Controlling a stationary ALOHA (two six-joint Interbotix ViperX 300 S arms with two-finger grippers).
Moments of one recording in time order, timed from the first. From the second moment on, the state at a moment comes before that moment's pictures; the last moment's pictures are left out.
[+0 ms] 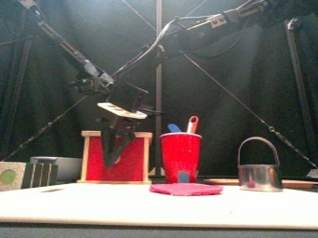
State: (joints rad) left arm 0.62 0.25 0.24 -0.17 0.71 0.67; right arm -0.02 0.56 -0.14 -0.60 0.76 0.56
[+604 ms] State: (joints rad) left arm 0.65 0.11 0.31 -0.23 0.51 0.64; right arm 0.10 0.42 -0.07 -0.54 0.75 0.58
